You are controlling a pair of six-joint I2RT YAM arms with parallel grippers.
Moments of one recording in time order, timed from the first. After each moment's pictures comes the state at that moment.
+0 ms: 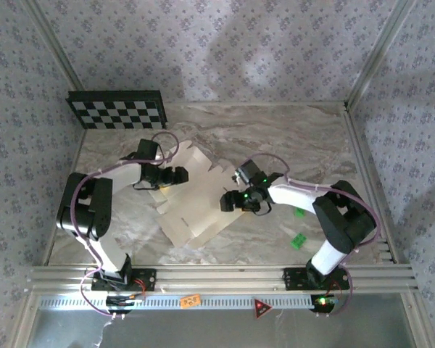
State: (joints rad) left arm -0.24 1.69 0.93 -0.38 0.44 -0.35; right arm 0.65 1.64 0.88 -0.40 -0.33 0.54
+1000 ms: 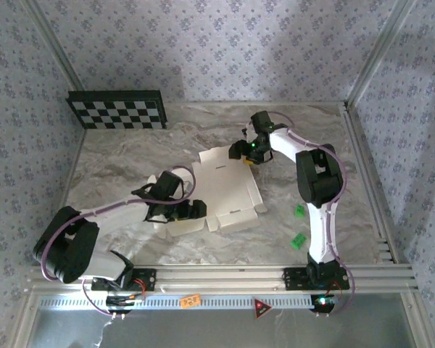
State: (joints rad) left arm -0.62 1.37 0.63 -0.31 0.37 -0.63; right arm 0.34 2.14 1.61 -0.64 -0.47 0.35
